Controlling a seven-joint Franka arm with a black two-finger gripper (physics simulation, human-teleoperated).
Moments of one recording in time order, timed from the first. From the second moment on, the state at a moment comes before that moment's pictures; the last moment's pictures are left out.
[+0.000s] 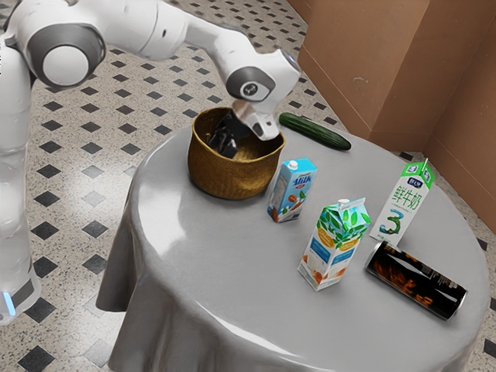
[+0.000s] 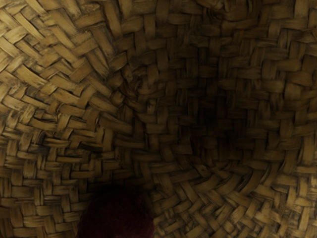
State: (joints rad) arm 0.06 0.11 0.16 -1.87 0.19 1.63 0.35
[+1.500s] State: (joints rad) arm 0.06 0.17 0.18 -1.87 0.19 1.62 0.36
